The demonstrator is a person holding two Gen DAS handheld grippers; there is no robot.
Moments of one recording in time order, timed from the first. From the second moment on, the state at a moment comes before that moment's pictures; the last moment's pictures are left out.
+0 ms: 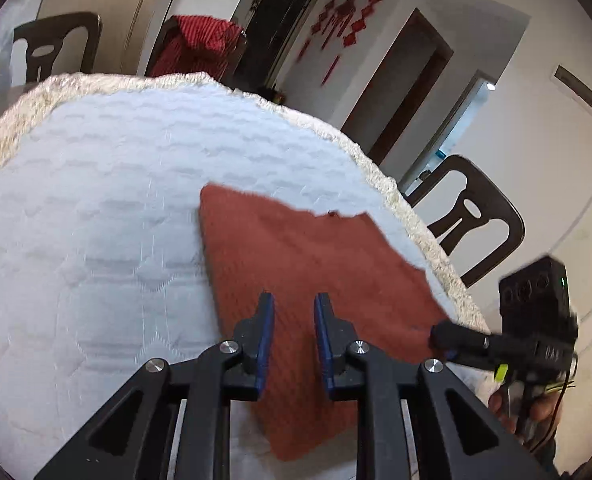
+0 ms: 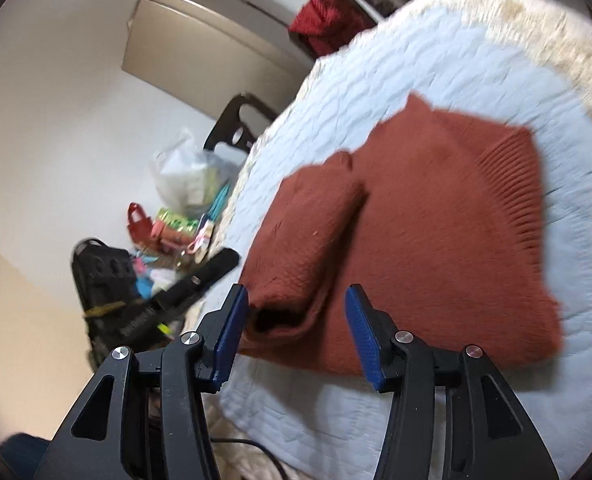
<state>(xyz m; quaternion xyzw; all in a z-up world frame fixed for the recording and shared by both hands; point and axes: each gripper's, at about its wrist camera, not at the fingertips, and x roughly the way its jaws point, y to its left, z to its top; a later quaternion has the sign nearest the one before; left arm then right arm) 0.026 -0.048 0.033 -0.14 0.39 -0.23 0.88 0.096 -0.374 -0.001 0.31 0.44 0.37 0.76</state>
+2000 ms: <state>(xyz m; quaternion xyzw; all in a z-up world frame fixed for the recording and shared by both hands) 0.050 -0.138 0.031 -0.03 0.38 -0.27 0.88 0.077 -0.425 0.015 0.15 0.41 0.25 0.87</state>
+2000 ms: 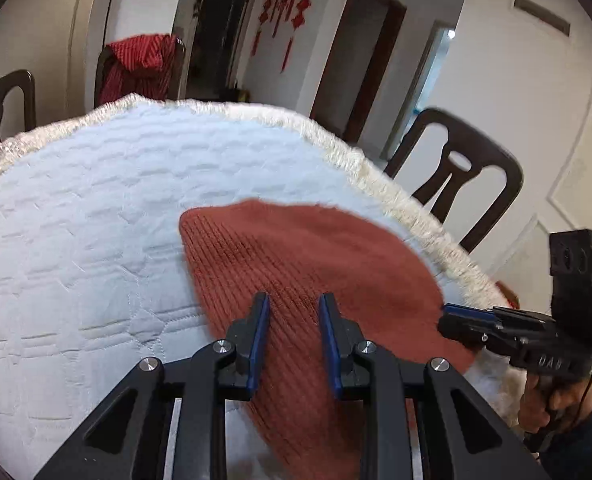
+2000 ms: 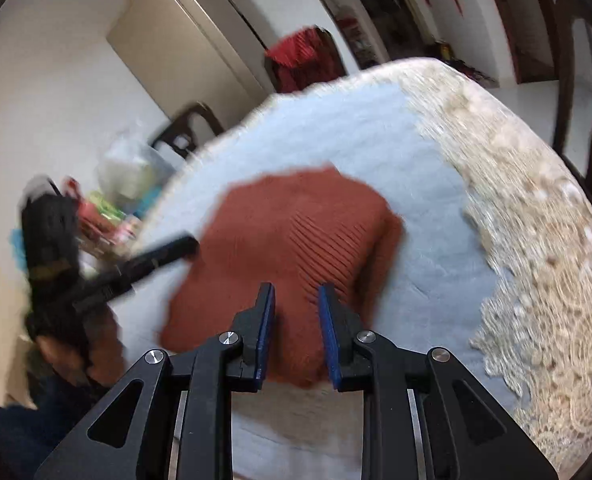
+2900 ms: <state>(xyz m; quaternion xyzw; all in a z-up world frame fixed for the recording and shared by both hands) -0.007 -0.133 0.040 0.00 0.36 -0.28 0.89 0.046 -0.409 0.034 0.05 0.35 0.25 0.90</state>
